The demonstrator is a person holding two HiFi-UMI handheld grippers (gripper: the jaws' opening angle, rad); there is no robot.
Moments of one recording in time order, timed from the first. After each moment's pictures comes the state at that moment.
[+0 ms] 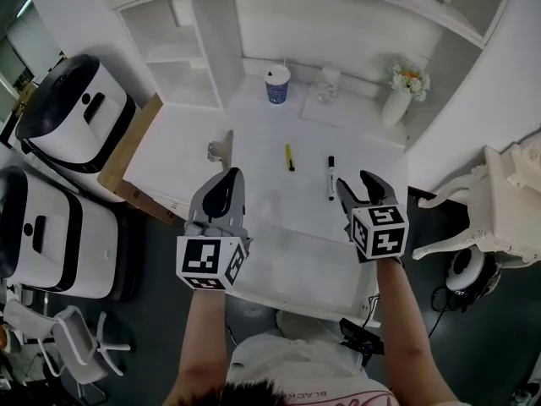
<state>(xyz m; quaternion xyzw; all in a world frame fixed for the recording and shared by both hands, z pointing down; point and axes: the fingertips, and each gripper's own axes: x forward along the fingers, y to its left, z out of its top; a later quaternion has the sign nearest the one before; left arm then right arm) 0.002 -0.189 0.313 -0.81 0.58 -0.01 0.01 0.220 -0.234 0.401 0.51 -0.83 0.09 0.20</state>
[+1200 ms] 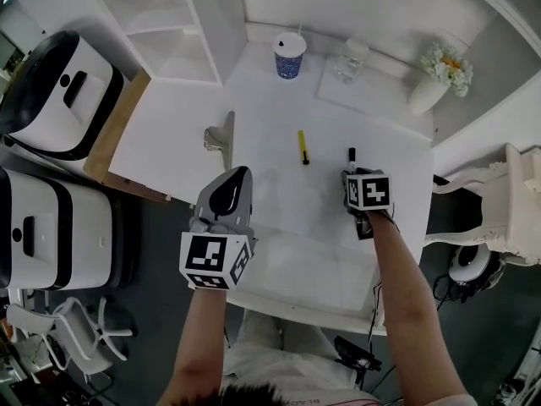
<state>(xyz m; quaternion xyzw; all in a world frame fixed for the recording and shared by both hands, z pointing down) -0.017 -0.255 0.409 -0.82 0.57 -0.06 -0.08 0.220 -0.330 0.599 0.50 -0.74 0.27 0.36</state>
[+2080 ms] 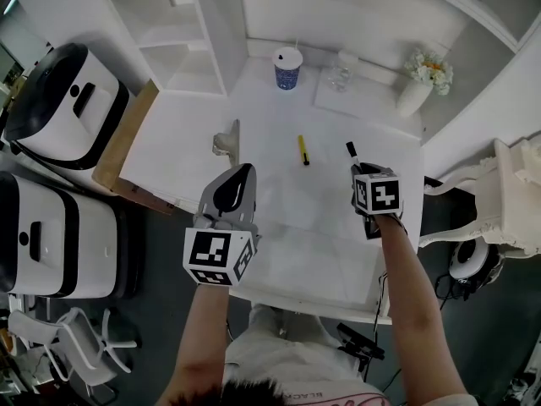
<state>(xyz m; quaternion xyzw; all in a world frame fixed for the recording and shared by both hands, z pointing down) -0.021 -0.230 0.363 -0.83 0.55 -0.04 -0.04 0.221 -0.307 0.512 0.53 -0.76 0.20 0.33</state>
